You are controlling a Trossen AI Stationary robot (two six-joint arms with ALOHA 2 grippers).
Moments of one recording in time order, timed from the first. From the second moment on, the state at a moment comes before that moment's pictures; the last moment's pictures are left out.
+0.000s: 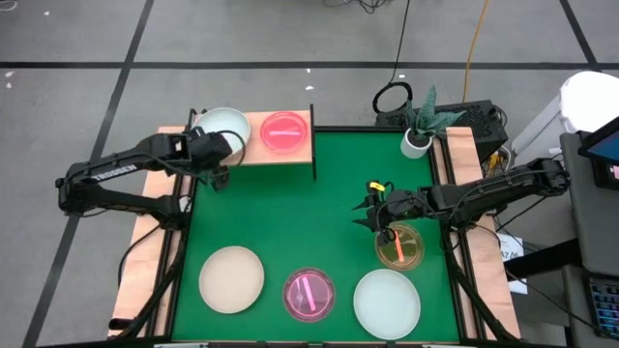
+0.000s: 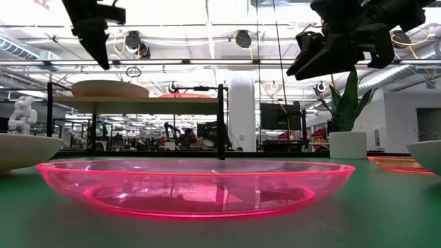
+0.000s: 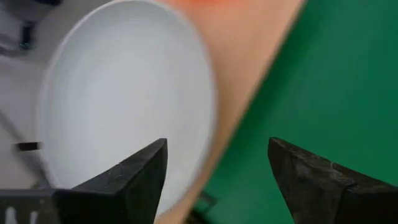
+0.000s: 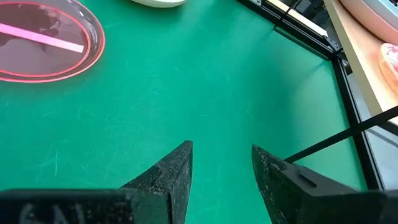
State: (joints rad) left arm 0.31 1.03 1.12 -1.21 -0.39 -0.09; right arm 0.14 1.10 0.57 -0.04 0.16 -0.38
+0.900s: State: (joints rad) left arm -0.26 1.02 0.79 -0.52 -0.41 -0.30; right arm 0.35 1.10 0.61 -0.43 0.10 0.16
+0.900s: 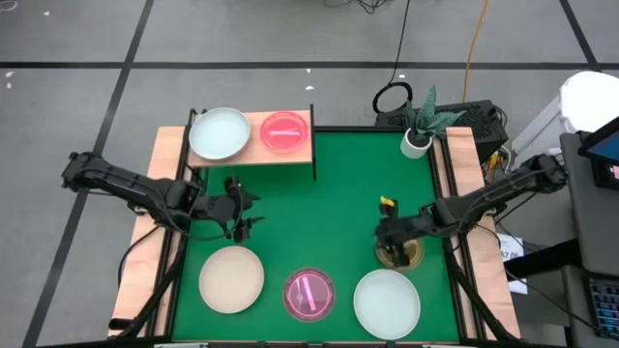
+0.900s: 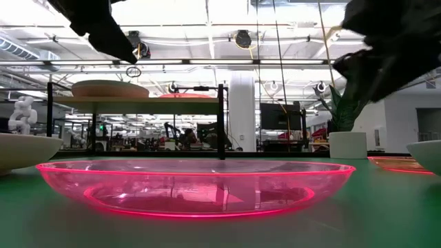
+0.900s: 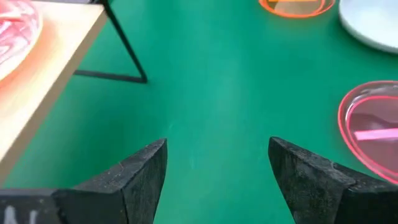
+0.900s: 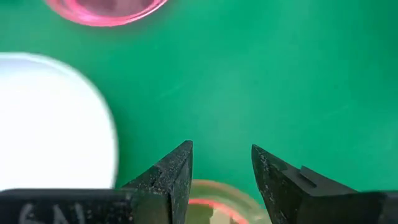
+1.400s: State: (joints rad) left arm -0.32 1.16 0.73 -0.31 -0.43 -0.26; right arm 0.61 1.10 0.65 -0.77 0.10 0.44
